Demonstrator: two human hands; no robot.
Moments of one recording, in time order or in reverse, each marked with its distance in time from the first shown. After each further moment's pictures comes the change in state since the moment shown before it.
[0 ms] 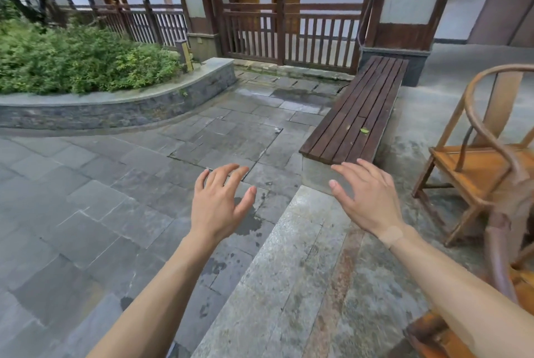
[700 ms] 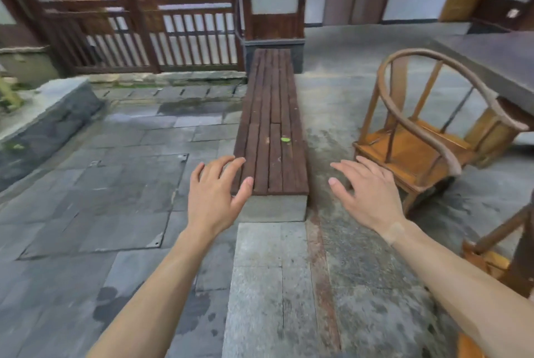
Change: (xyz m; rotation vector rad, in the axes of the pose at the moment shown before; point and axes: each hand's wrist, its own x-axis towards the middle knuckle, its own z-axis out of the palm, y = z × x) left_hand 0.400 -0.023 0.325 -0.363 -0.092 0.342; right_hand 0.291 0.173 0.126 -0.268 0.032 0.439
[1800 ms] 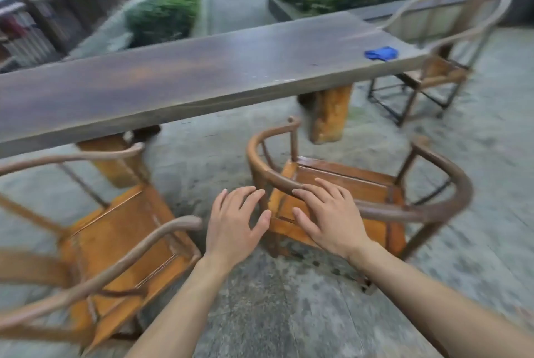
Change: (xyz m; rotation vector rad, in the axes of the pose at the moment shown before) left_hand 0.293 0.479 0.424 -0.963 -0.569 1.495; right_hand 0.042 0.290 -0.013 -0.573 0.384 1.428
